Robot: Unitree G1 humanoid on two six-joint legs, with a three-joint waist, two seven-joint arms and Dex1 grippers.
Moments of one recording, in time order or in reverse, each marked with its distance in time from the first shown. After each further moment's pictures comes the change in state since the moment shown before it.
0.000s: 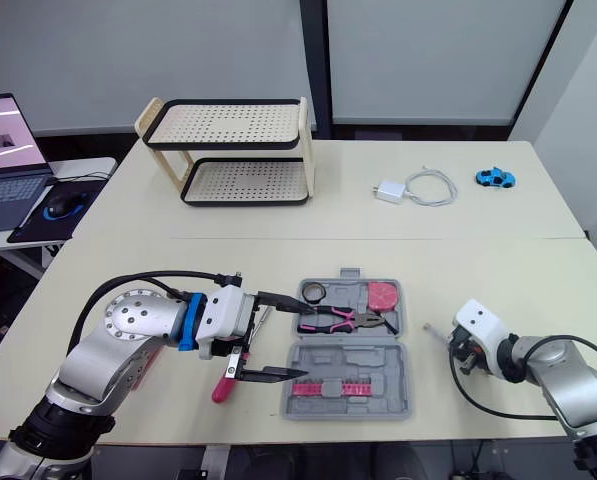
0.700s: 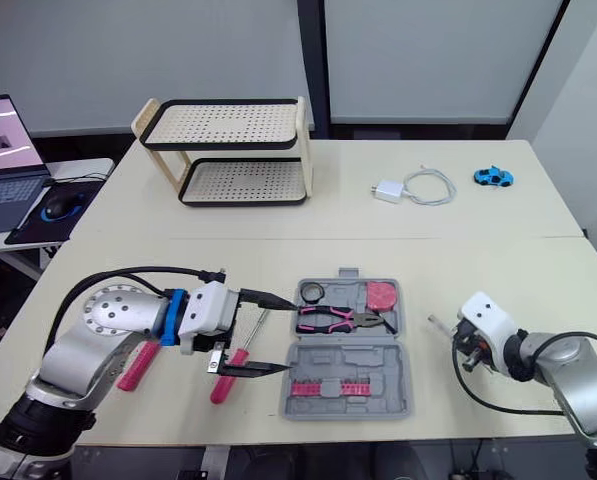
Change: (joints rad) left arm 0.045 0.117 0.087 0.067 0.002 -0.037 -0.043; right arm -0.035 -0.106 -0.073 -0.309 0.057 0.226 0.002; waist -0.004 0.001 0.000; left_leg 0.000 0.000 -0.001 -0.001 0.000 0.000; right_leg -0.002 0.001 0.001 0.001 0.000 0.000
